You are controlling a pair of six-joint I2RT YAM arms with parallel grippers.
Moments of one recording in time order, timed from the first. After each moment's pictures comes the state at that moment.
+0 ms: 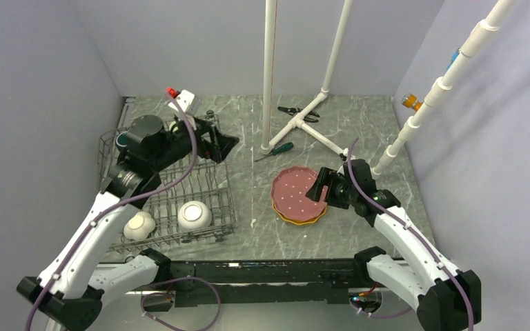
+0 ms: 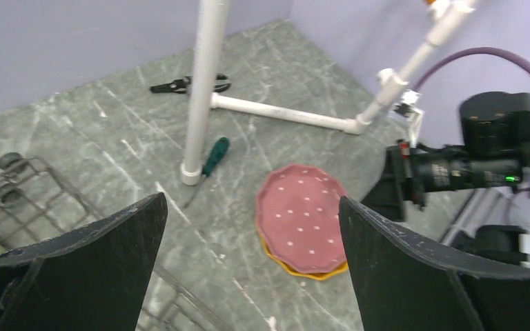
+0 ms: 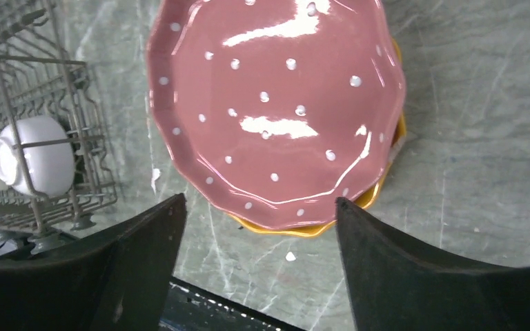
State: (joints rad) left arm -0.49 0.94 1.17 -0.31 0.30 -0.25; right arm 0.34 0.88 0.60 -0.49 -0.18 0.60
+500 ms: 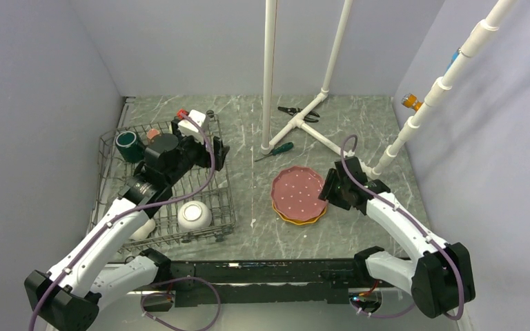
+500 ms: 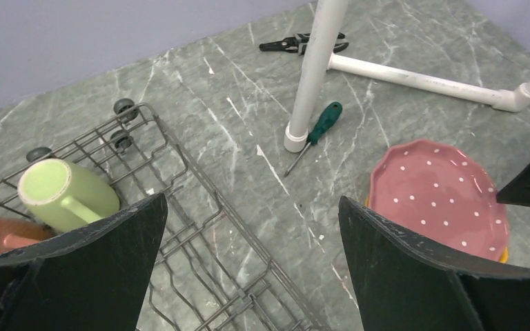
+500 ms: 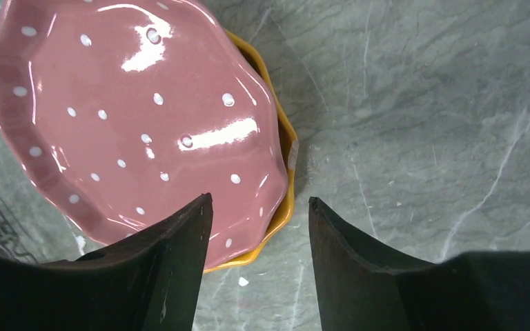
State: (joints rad) left arm -0.51 0.95 0.93 -0.17 0.01 -0.04; right arm 0.34 1.08 0.65 -0.57 0.08 0.66
